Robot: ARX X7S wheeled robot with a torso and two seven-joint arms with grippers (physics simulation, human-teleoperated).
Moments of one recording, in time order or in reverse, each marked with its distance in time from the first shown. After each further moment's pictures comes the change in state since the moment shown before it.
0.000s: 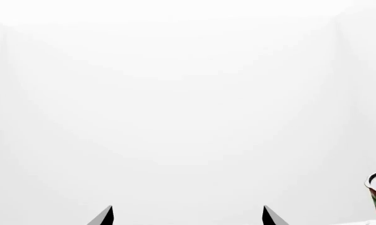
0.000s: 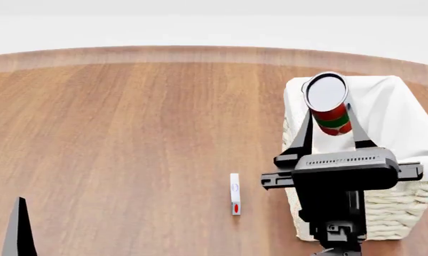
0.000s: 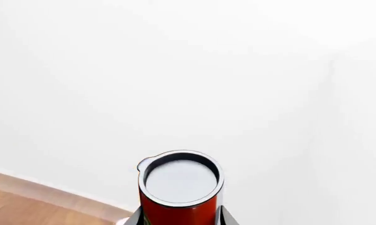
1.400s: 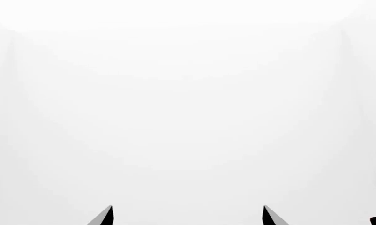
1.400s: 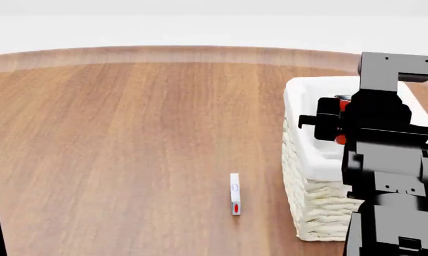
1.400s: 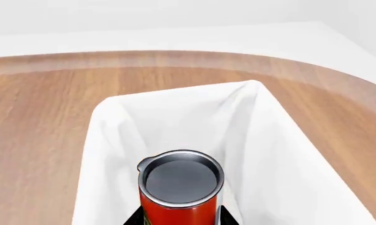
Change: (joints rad) left arm 0.060 -0.065 -0.045 0.118 -0.043 -0.036 -0.053; right arm 0.878 -0.151 0.284 1.209 0.064 0.477 -0.348
